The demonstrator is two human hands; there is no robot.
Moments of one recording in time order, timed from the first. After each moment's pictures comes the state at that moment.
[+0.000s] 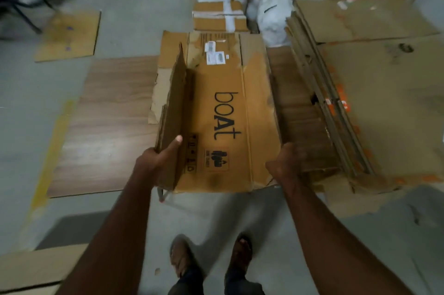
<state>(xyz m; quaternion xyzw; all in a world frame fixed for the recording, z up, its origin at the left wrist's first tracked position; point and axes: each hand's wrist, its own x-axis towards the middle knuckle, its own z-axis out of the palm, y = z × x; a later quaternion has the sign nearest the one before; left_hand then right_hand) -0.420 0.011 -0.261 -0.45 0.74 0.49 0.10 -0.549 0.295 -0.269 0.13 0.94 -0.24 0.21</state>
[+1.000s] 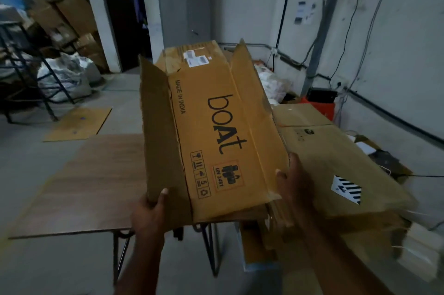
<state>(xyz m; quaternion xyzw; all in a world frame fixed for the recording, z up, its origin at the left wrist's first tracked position) -0.374 0.265 -0.172 -0.39 0.61 0.61 -0.32 -0.538 0.519 -0.109 -0.05 0.92 -0.36 -0.11</state>
